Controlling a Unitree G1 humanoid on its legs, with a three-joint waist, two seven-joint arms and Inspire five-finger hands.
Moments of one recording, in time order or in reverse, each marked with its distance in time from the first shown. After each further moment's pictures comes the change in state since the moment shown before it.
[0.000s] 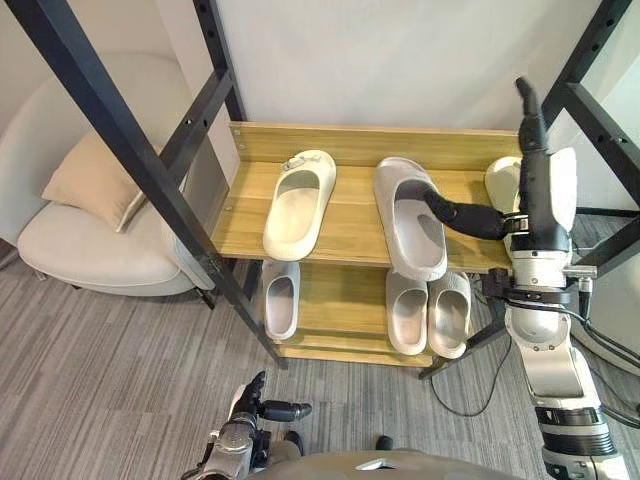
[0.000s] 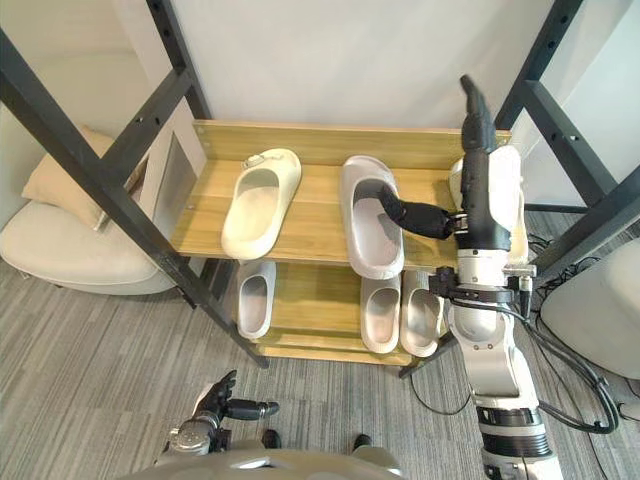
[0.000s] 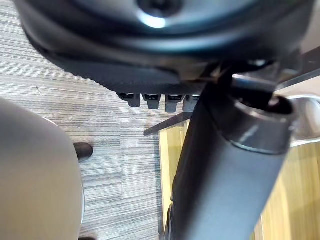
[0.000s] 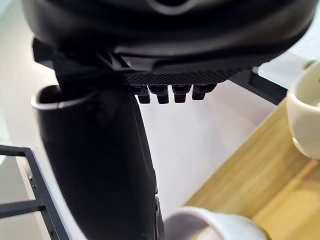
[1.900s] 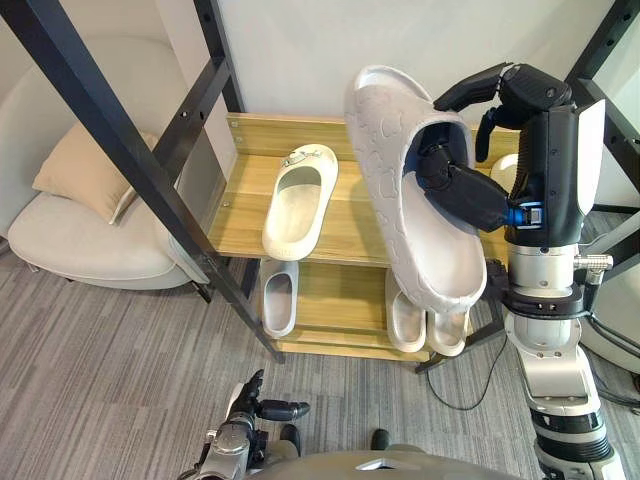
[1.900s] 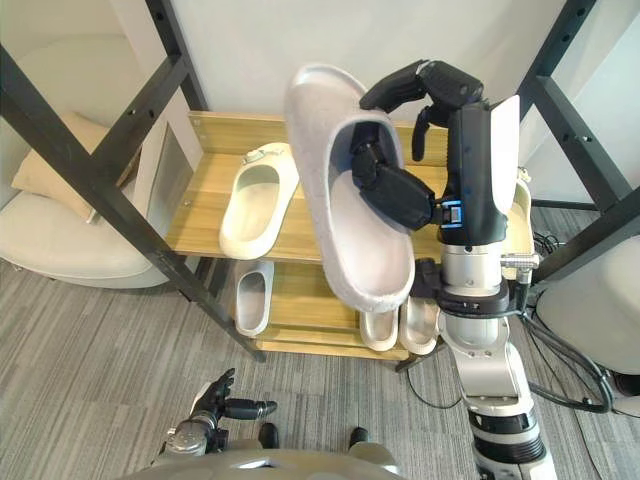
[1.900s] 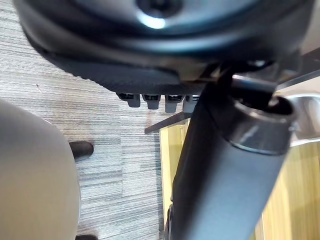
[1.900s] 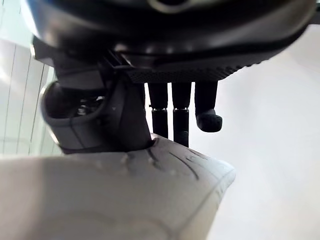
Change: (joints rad) left arm 0.015 0.006 -0.008 -0.018 -0.008 -0.019 -0.013; right arm -0.019 0.070 0.085 -0.344 0.205 -0.142 0.080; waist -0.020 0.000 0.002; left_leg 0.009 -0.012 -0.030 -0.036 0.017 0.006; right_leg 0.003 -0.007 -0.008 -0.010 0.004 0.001
